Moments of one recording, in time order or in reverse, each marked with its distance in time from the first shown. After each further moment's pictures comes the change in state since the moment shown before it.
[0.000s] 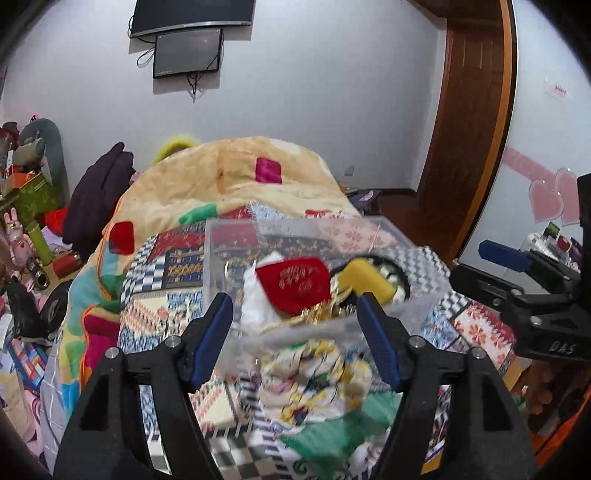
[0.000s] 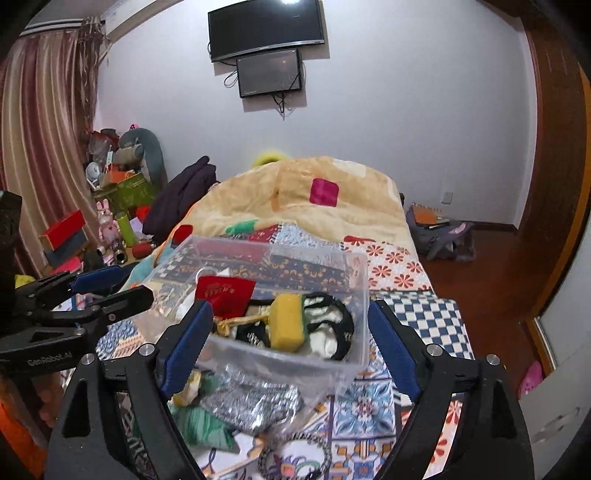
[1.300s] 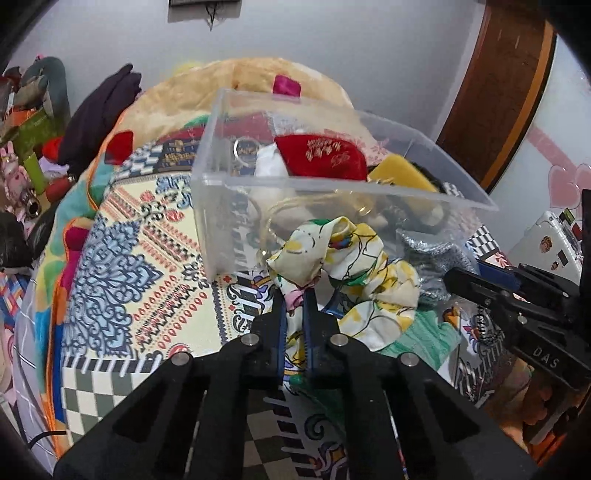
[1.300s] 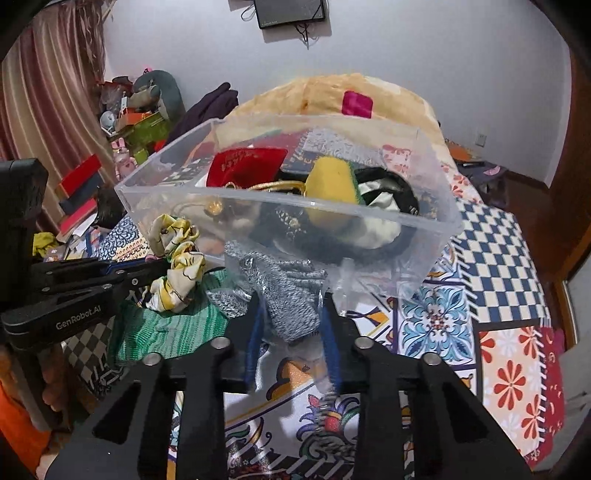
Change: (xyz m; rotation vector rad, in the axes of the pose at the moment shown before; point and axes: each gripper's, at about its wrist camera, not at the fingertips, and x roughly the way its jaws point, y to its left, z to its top) left arm 0.046 0.017 -0.061 -0.099 0.222 0.003; right arm 0.044 0.009 -0.061 -0.006 0.222 0.106
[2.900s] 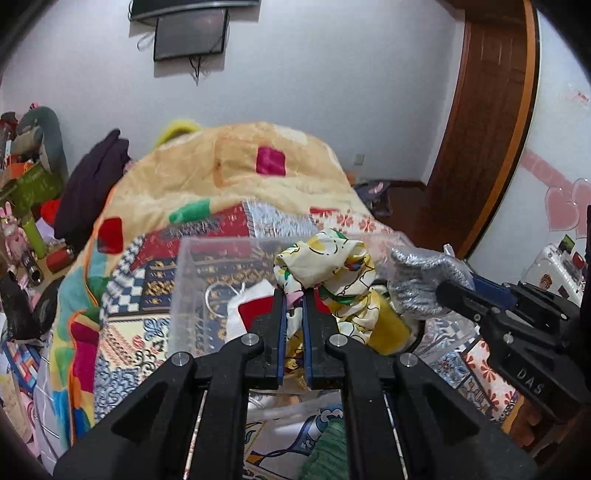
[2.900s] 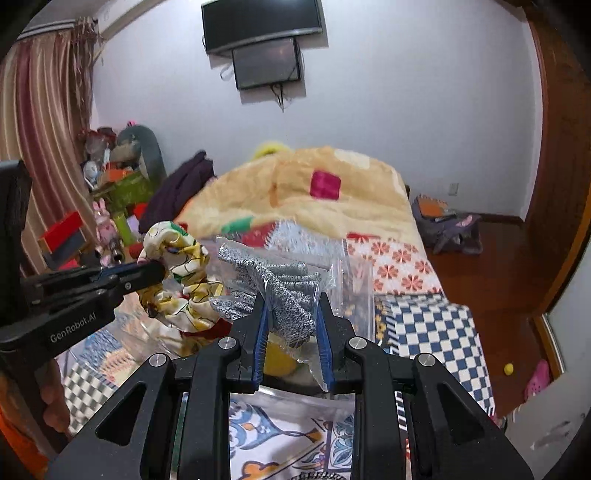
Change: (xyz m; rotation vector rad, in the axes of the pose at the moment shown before) left arm -0.006 -0.034 0.099 0.058 -0.146 0.016; right arm -0.020 -0.021 0.066 0.024 -0.179 -0.101
